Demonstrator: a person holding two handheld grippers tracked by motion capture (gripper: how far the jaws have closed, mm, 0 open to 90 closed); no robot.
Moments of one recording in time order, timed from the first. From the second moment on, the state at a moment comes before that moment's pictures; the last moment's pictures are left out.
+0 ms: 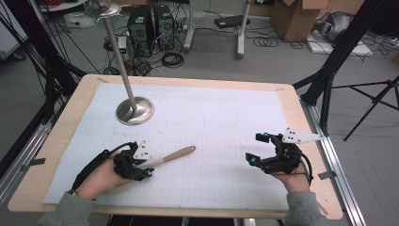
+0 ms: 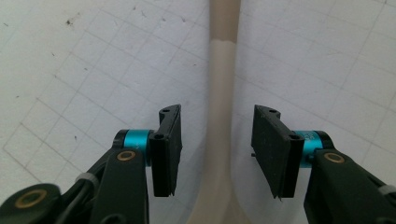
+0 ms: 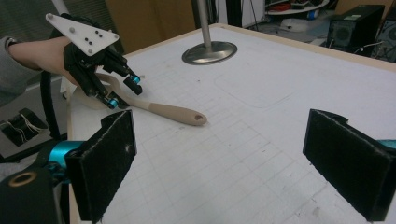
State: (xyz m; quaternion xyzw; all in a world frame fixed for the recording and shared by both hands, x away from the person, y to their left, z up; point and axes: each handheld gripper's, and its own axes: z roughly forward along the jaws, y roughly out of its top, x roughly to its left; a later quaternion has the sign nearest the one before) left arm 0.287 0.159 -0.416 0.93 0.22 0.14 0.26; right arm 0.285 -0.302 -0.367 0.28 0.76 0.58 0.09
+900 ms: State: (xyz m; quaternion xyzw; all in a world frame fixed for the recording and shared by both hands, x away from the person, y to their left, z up) left arm 0.293 0.167 -0.417 0.94 0.20 0.11 0.26; right arm 0.284 -0.303 -0.367 0.27 0.76 0.58 0.09
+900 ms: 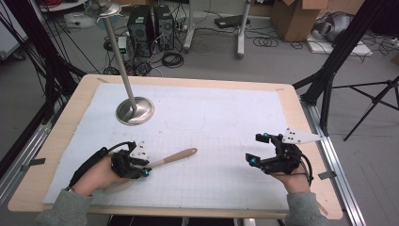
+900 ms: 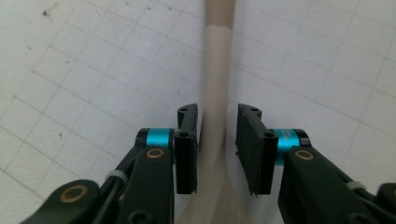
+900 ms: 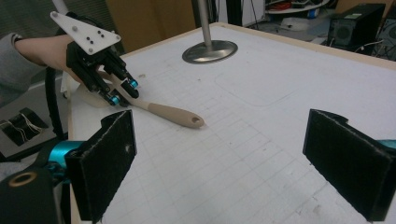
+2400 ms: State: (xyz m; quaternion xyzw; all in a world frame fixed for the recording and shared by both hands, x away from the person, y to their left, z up) left arm 0.293 0.196 -0.394 0.91 0.20 0.08 0.35; right arm 0.283 -0.305 -0.367 0.28 0.76 0.58 0.10
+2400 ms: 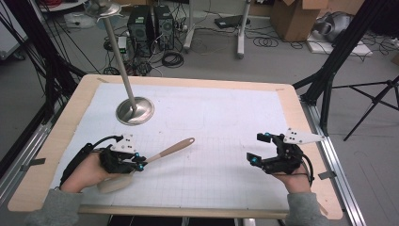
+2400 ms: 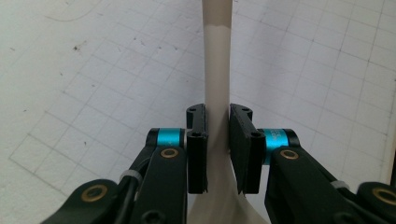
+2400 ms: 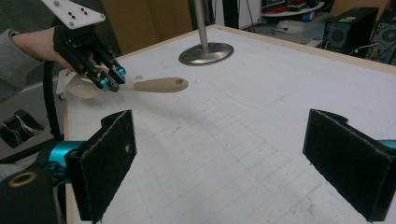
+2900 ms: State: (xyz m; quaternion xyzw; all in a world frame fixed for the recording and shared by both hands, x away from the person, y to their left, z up) left arm 0.292 0.224 -0.382 0.89 0.23 0.09 0.39; right arm 0.284 -0.305 -0.367 0.28 0.76 0.58 0.10
